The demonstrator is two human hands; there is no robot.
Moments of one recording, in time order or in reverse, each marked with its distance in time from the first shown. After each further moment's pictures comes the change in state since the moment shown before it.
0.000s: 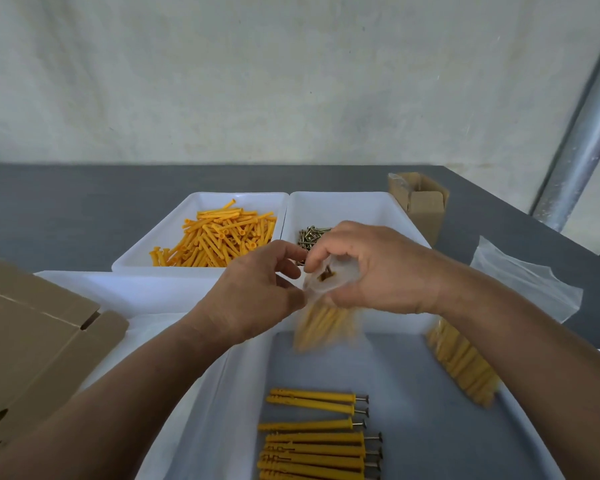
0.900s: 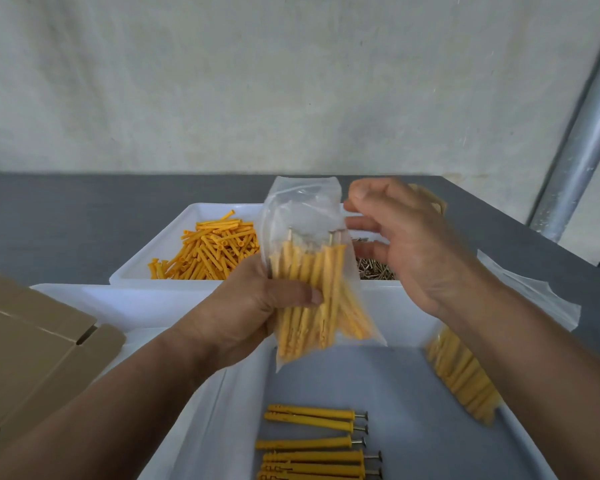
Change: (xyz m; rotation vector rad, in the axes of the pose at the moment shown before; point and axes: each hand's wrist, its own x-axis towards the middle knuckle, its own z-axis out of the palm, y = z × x) left_hand -0.002 0.013 -0.003 -0.799 -0.252 -0.039; right_hand 0.007 -0.003 -0.014 0.995 0.481 0.157
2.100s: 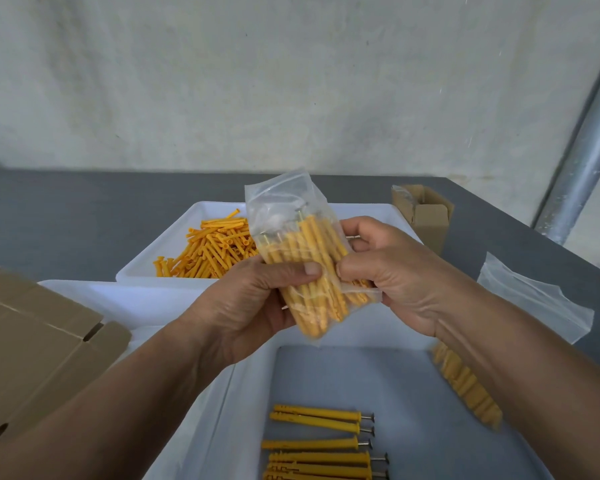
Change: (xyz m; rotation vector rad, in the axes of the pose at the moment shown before) left_hand 0.002 0.003 -0.003 -0.270 0.036 -0.106; right_hand -0.009 0.010 0.013 -0.175 -0.219 0.254
